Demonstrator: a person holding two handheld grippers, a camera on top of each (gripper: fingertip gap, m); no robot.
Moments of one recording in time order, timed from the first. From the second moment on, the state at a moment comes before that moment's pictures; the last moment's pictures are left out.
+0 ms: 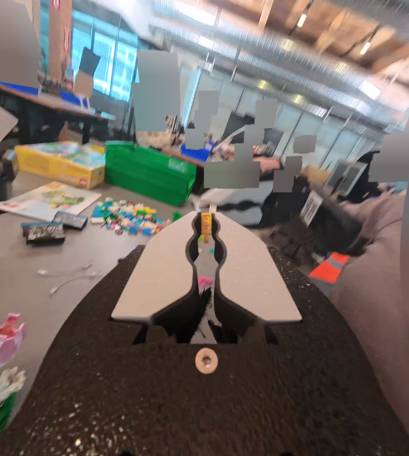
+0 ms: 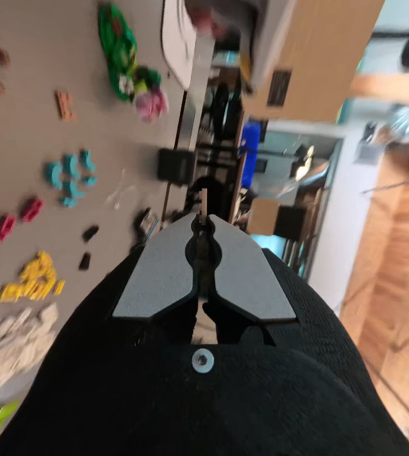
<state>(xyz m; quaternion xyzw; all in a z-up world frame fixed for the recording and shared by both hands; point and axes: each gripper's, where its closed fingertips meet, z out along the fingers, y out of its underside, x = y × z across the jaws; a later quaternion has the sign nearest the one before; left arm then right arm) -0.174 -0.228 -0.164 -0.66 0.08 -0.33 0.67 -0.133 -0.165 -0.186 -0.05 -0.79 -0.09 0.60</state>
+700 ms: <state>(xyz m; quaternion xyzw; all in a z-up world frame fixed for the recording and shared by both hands) -0.071 -0.055 -0.320 -0.84 0.34 -0.02 0.43 -0.010 -0.046 -0.306 -0.24 -0.83 -0.10 0.50</state>
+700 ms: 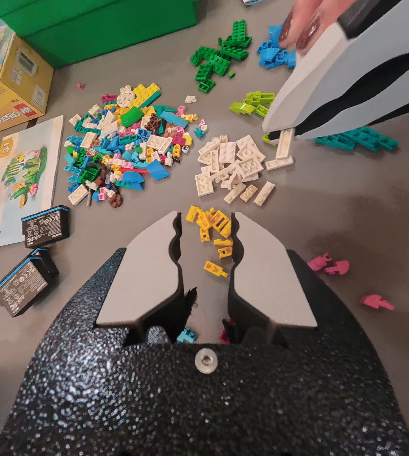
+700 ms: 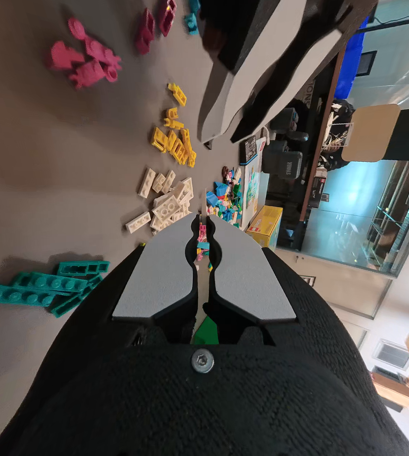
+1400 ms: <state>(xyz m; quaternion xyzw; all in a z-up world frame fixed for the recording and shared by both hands) -0.227 -0.216 -0.216 -0.76 0.08 0.21 0.61 -0.018 -0.026 -0.282 -0.36 -0.84 0.06 0.41</state>
